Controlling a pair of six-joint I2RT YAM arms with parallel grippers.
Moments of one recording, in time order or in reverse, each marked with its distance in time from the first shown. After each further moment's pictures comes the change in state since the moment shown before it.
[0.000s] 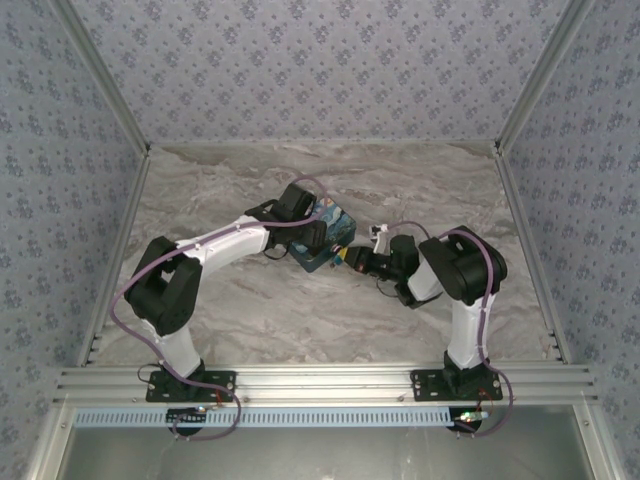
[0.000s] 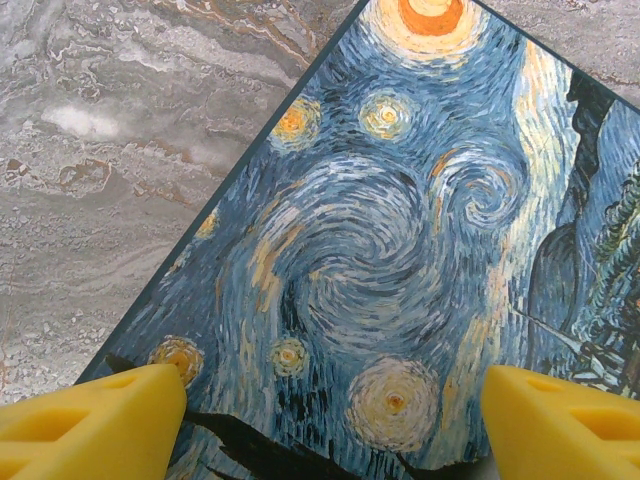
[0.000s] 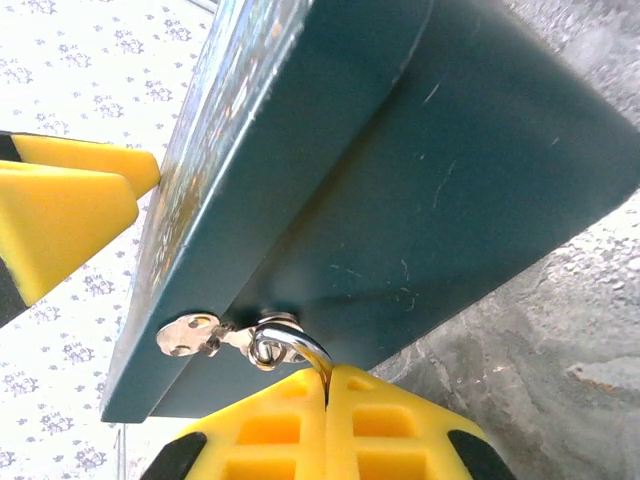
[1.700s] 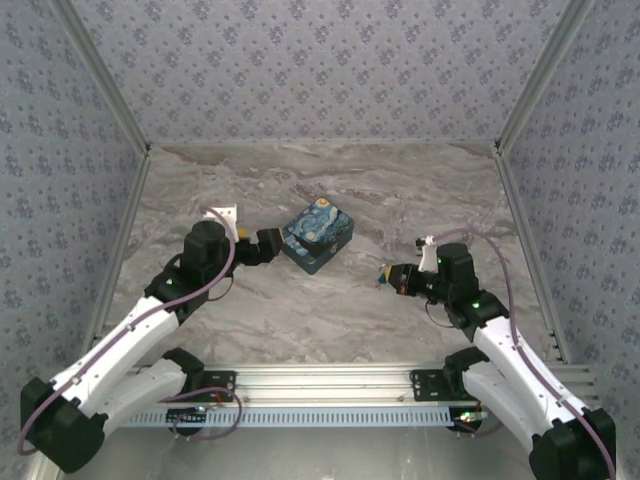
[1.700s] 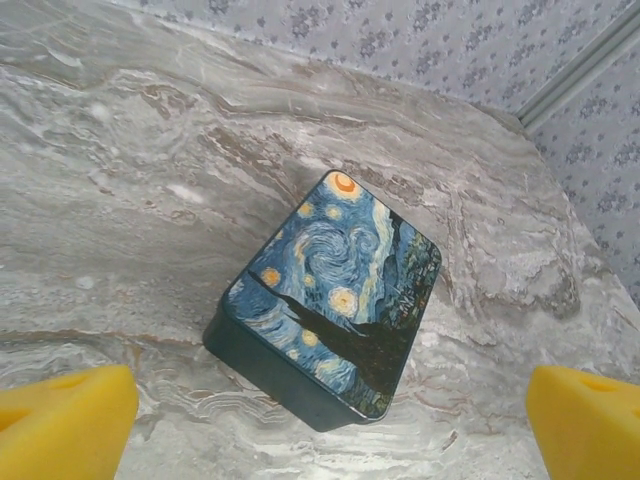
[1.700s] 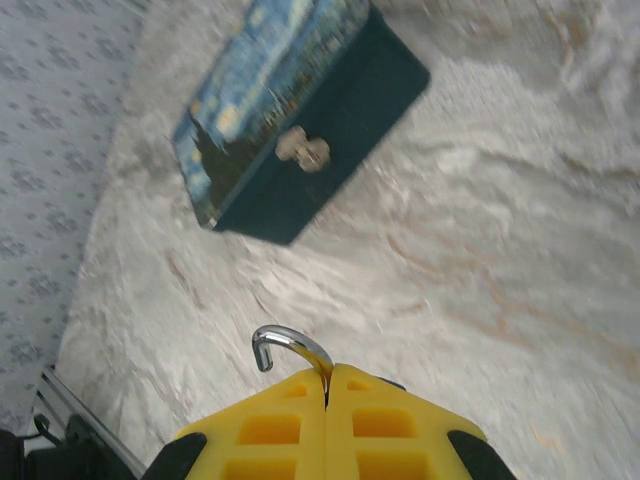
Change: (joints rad) left arm 0.114 -0.905 -0.547 0.167 0.100 -0.158; right arm -0.085 -1.233 -0.016 -1.556 0.149 -0.296
